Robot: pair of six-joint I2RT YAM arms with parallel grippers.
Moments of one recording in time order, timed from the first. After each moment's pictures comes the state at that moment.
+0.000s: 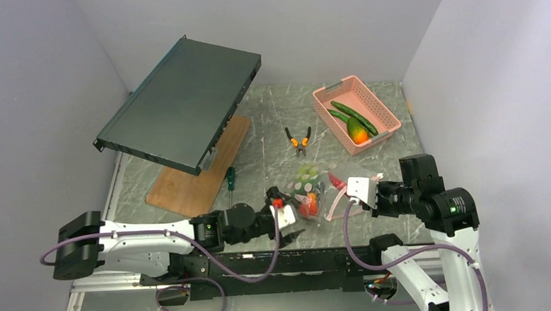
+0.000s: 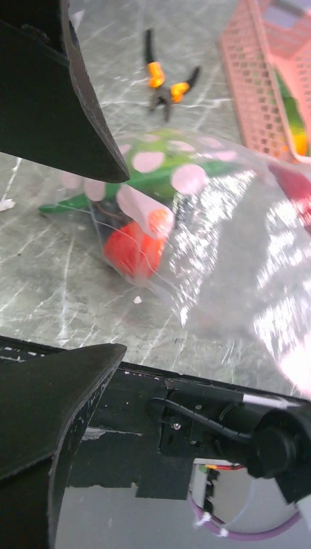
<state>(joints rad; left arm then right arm) -1.33 1.08 0.57 0.31 -0.13 0.08 0.20 0.71 1.18 -1.50 -0.43 -1.18</state>
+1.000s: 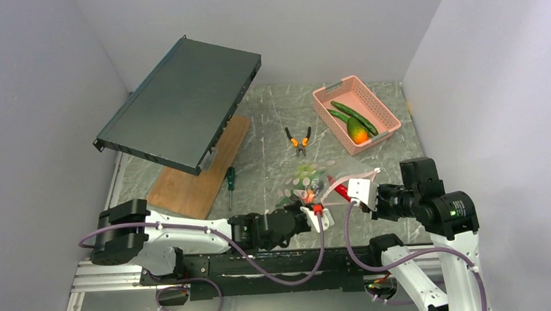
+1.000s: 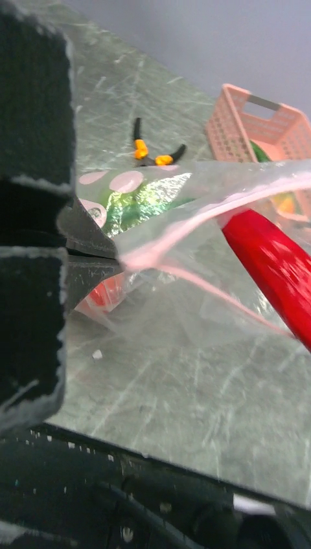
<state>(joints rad) -1.50 1.44 0.82 0.40 -0.49 0.33 0.18 0.67 1.15 -1.51 -0.45 -1.13</state>
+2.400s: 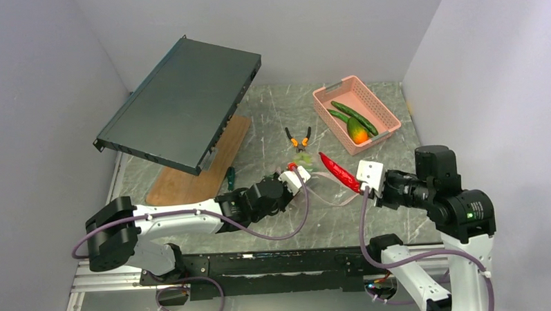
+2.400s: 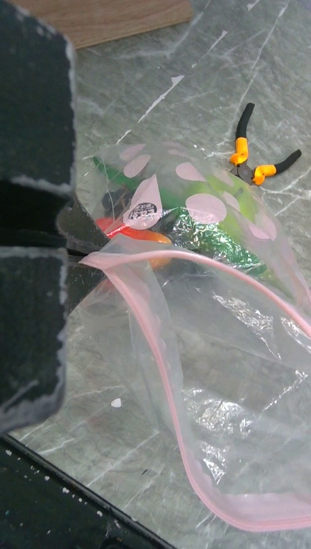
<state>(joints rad) -1.22 1.38 0.82 0.16 -0.37 -0.01 0.16 0.73 1.37 -1.47 -0.61 -1.03</state>
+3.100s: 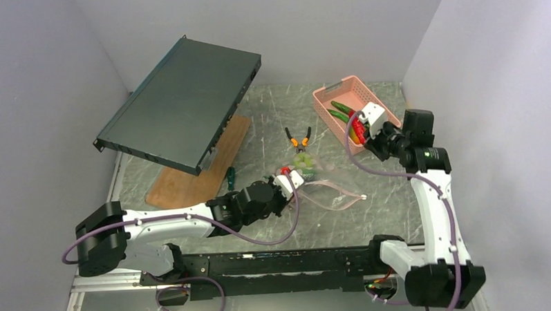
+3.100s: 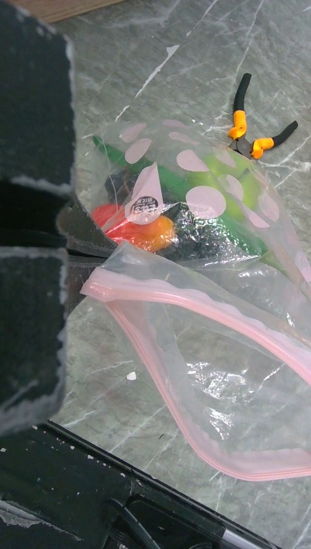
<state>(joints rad) -1.22 1.31 0.74 0.21 -0.28 -0.02 -0.06 0.98 1.07 -0.80 -0.46 -0.77</state>
